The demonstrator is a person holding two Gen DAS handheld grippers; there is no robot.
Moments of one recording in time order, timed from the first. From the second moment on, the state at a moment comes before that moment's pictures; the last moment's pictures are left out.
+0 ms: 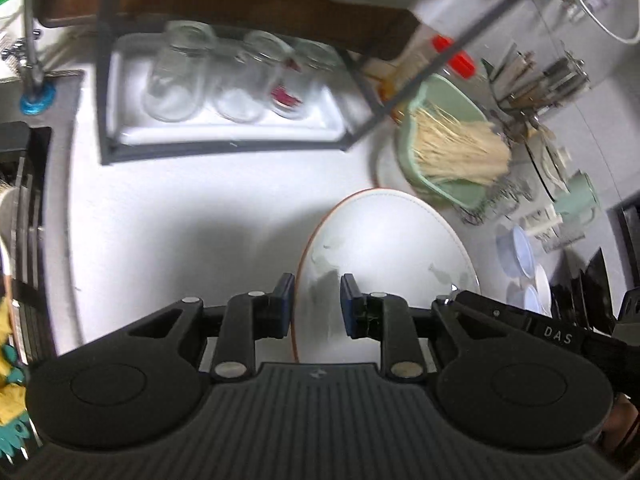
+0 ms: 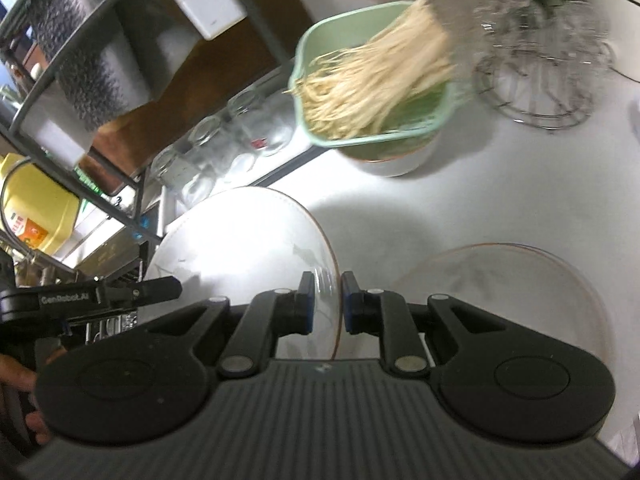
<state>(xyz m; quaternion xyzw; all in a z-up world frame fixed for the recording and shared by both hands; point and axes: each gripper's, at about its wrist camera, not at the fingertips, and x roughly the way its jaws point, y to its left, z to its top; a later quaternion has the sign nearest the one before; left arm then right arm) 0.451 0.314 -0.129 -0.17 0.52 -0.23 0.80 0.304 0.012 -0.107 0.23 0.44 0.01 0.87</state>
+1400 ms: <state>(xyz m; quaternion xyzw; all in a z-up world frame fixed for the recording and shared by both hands) 0.384 0.153 -0.151 -0.06 0.55 -0.17 0.82 0.245 -0.100 -0.158 0.19 0.47 0.03 0.86</state>
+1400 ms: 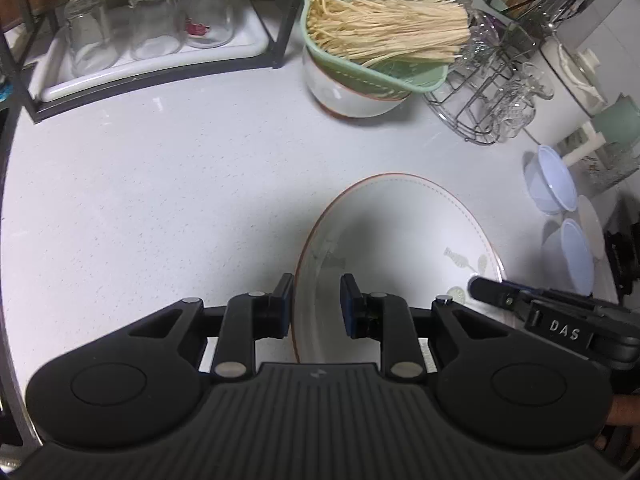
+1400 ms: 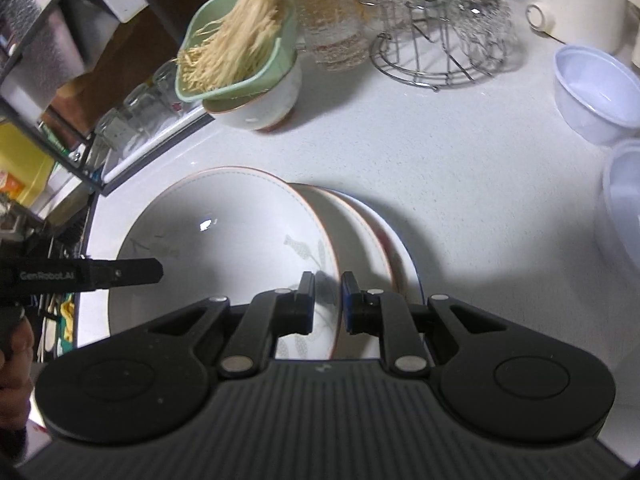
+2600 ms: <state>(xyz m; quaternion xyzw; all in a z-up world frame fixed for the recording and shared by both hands) 0.376 0.139 -0.170 -0.08 0.56 -0.12 0.81 0.238 -0.120 -0.157 0.13 0.45 0.09 0.88</state>
